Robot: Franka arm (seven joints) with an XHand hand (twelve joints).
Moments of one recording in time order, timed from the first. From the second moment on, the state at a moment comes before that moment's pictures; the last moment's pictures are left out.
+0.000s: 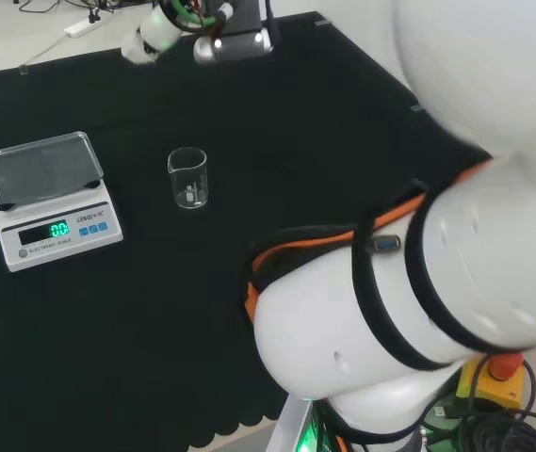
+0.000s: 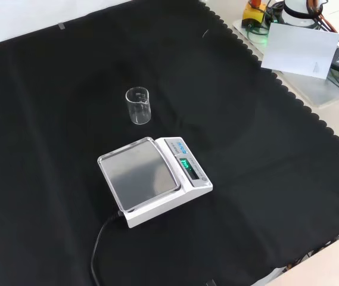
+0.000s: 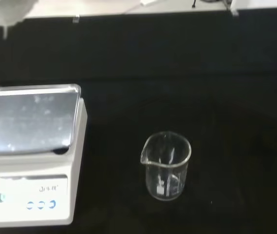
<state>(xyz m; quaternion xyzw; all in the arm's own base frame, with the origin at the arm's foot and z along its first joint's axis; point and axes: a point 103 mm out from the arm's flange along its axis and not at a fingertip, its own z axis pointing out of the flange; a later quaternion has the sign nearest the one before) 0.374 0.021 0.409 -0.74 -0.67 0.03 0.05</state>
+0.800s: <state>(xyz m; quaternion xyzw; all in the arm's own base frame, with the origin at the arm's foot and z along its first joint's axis) 0.450 0.026 0.278 -0.72 -0.67 0.11 0.12</state>
